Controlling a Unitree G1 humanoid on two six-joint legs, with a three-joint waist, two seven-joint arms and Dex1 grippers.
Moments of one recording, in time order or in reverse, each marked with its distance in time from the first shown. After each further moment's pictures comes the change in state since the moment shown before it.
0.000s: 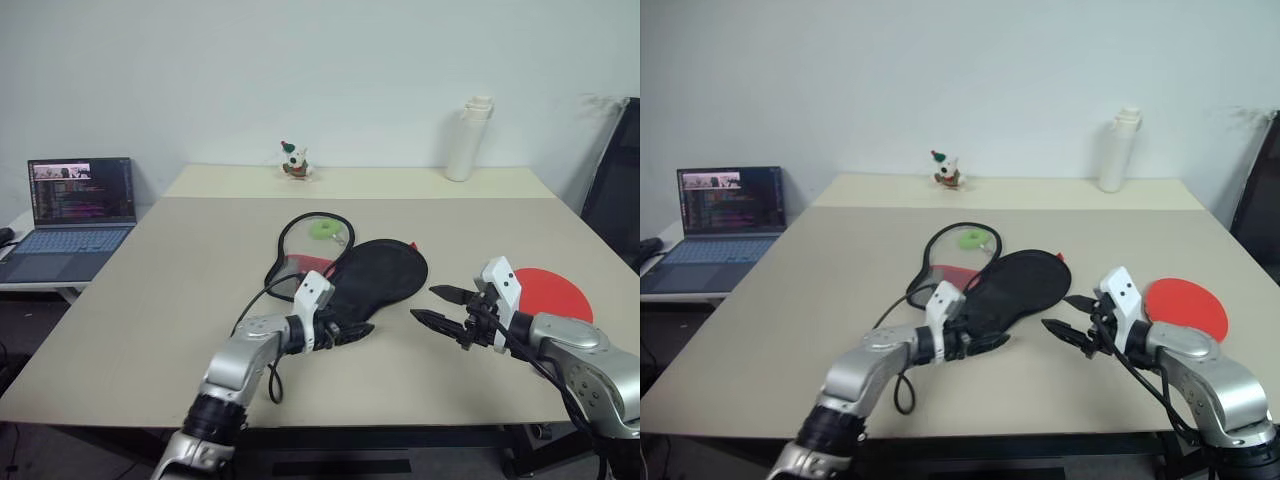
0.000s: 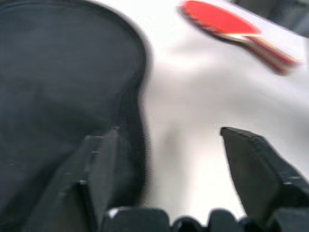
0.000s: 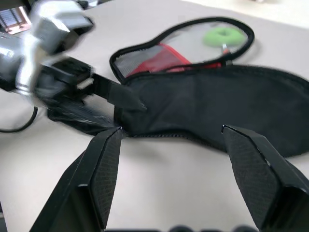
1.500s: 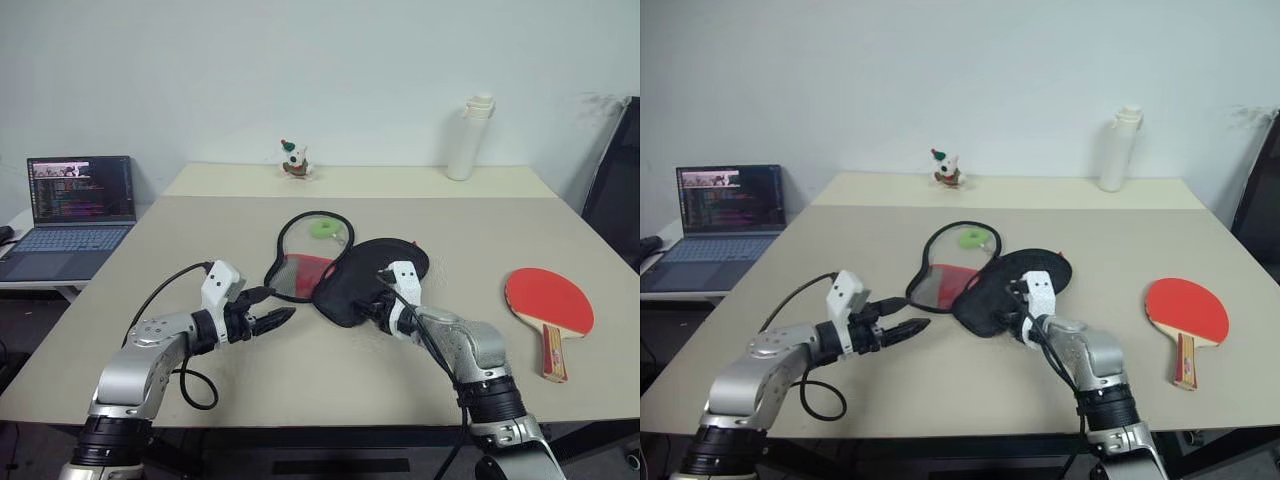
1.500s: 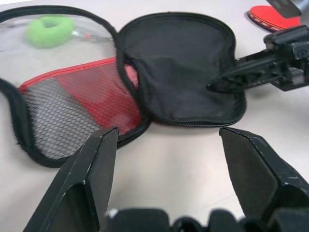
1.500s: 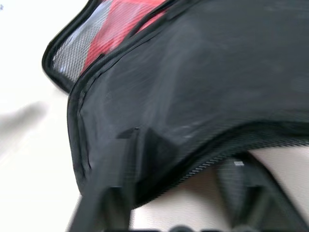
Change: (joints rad) left arm 0.109 0.254 0.218 -0.050 -0.085 -0.088 0.029; right arm -0.320 0.565 0.066 0.480 -0.148 0.205 -0.445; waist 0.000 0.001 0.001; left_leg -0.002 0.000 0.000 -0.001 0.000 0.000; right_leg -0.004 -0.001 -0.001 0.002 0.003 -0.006
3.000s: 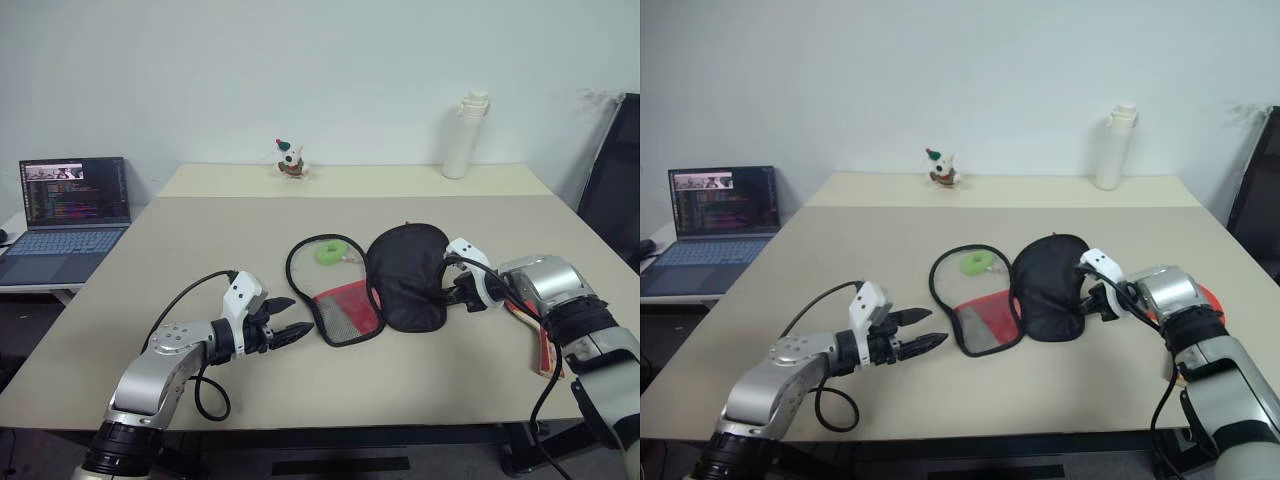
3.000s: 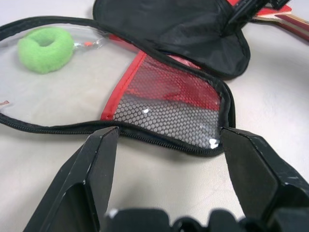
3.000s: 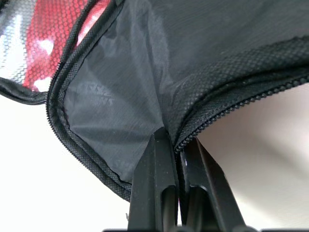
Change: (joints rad) left arm 0.024 -0.009 -0.078 -0.043 0.007 -0.022 0.002; right arm -0.397 -0.600 0.389 0.606 -0.229 -0.231 0.842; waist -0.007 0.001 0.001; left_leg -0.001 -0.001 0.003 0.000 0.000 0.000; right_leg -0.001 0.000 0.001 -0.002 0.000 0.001
